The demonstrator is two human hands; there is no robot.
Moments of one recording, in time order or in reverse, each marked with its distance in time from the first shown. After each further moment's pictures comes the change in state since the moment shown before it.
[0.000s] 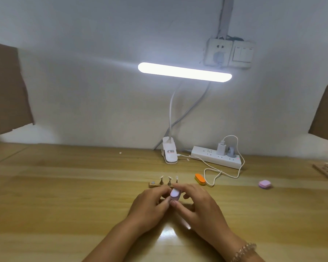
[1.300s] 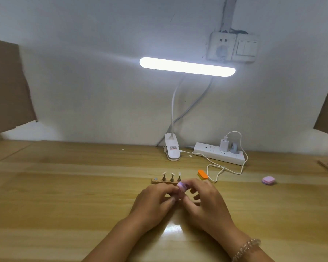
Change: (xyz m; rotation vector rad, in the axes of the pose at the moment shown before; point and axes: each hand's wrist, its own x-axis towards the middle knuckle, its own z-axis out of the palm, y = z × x) left_hand 0.000 -0.001 0.004 0.086 0.037 0.062; right_hand 0.001 -0.002 -0.002 0.016 0.085 0.056
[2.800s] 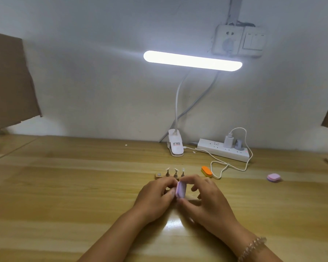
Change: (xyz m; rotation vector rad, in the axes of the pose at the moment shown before) left_hand 0.001 0.000 -0.005 -0.088 -0.042 -0.059; right_hand -0.001 0.003 0.002 -0.022 -0.078 -0.015
